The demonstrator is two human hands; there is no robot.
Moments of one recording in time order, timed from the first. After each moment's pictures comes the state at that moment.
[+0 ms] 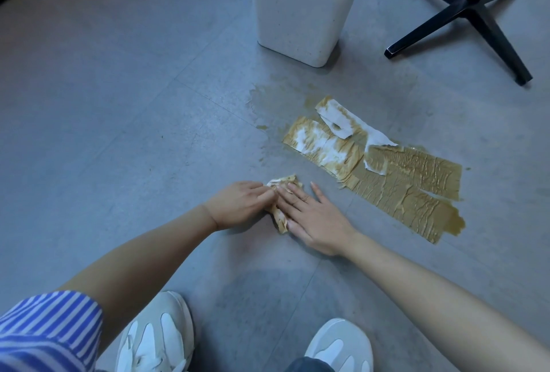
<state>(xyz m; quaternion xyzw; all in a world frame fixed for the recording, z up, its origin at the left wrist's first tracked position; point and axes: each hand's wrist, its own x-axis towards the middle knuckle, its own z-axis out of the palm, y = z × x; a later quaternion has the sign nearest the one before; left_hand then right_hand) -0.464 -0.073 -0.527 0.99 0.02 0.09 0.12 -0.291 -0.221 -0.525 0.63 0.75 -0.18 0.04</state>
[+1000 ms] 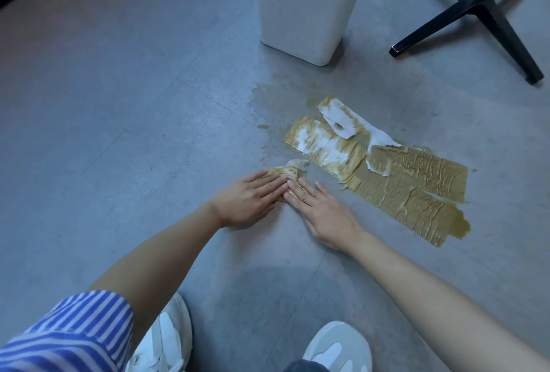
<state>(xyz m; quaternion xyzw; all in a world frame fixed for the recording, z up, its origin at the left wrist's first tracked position) -0.458 -0.068 -0.555 1.00 0.00 0.06 0.01 -0.274 -0.220 -0.537 0.65 0.75 -0.11 0.02</state>
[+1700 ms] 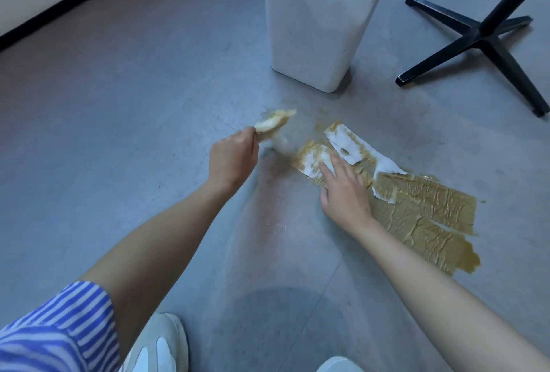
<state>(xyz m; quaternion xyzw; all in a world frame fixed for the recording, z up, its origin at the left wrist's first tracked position) -0.410 -0.009 -0.478 0.86 0.46 0.19 0.06 -0.239 -0.163 -0.509 0.82 0.57 -0.10 -0.05</state>
